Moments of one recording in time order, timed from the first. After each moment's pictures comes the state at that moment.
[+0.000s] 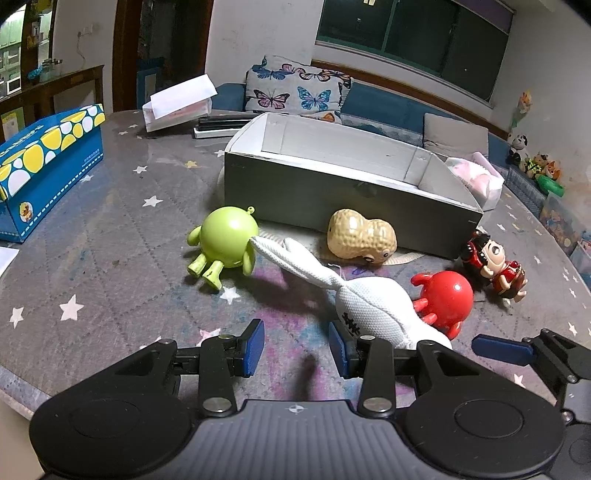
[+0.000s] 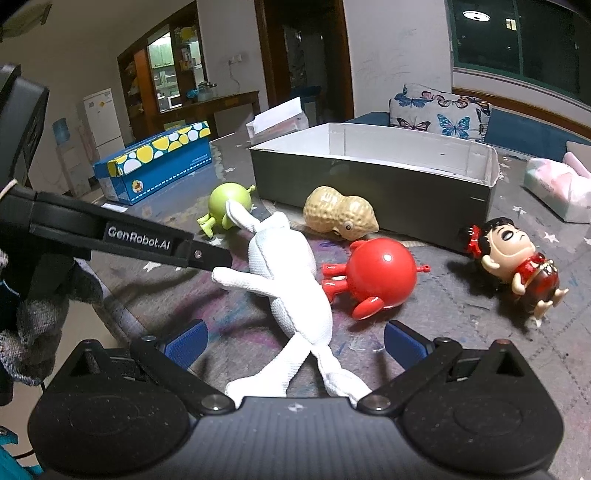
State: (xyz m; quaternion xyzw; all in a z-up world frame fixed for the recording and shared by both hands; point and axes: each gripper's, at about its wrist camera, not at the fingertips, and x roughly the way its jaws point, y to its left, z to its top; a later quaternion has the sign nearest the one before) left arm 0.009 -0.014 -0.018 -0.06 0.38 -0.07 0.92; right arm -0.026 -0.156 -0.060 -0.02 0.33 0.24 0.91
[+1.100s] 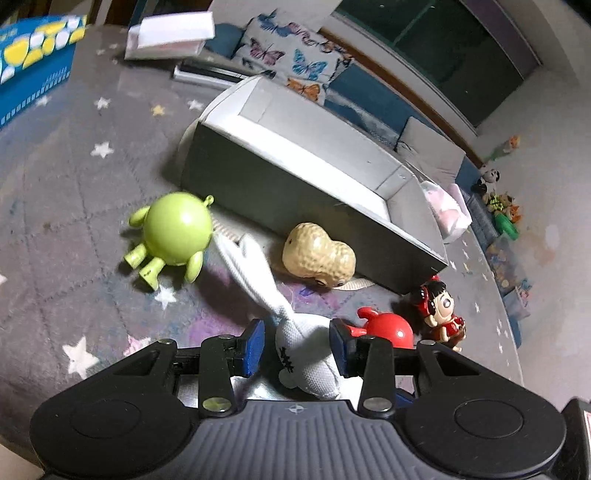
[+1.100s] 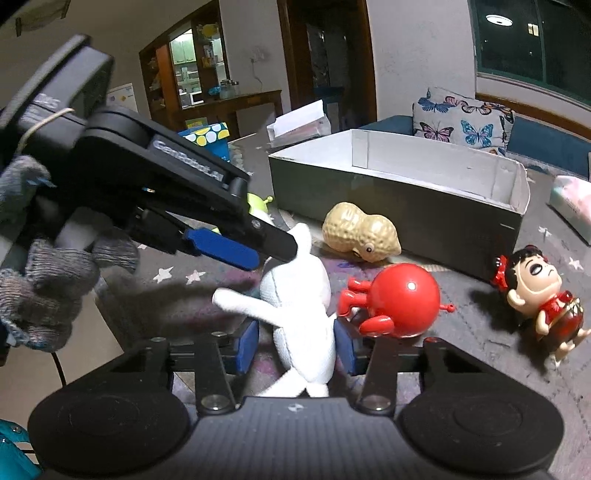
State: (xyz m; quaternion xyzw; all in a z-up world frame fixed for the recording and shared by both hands) left arm 0.063 0.007 -0.016 -0.23 0.45 -0.14 0.85; right arm -0.008 -0.148 -0.055 -0.03 0.33 0.28 0.90
